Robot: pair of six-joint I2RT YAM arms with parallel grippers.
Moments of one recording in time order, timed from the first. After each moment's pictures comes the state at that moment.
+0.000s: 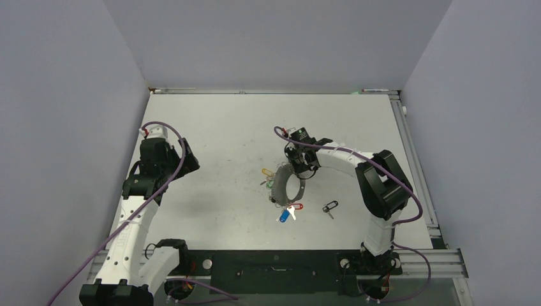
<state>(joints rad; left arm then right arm) -0.04 0.90 0.86 -0.66 -0.07 -0.43 0.58 1.85 1.17 -0.40 0.00 0.14</state>
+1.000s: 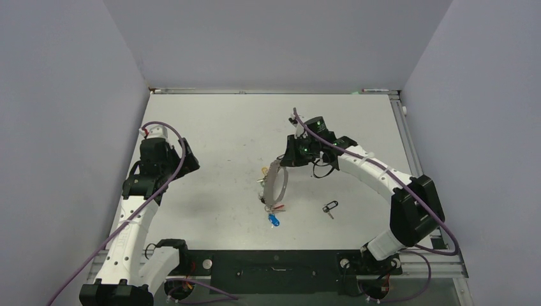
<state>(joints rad) -0.04 0.90 0.86 -0.66 -0.07 -0.43 0.57 1.55 1.11 -0.38 -0.36 0.35</state>
